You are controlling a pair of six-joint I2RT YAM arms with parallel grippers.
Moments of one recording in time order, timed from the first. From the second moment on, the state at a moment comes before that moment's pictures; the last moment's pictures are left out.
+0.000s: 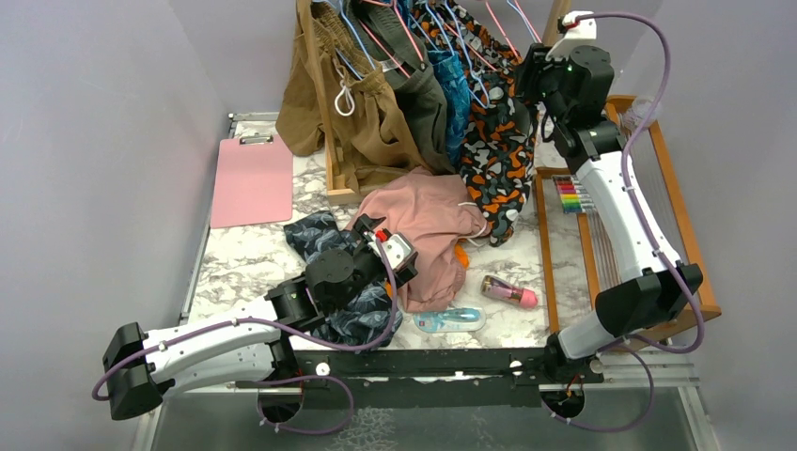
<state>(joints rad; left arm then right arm) -1.11 0.85 0.57 0.19 -0.35 0.29 0.23 1.54 1.73 -0.22 0.12 0.07</state>
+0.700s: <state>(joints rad) -1.11 0.86 0.57 0.19 -0.34 0.29 0.23 1.56 1.65 -0.21 0.03 0.11</state>
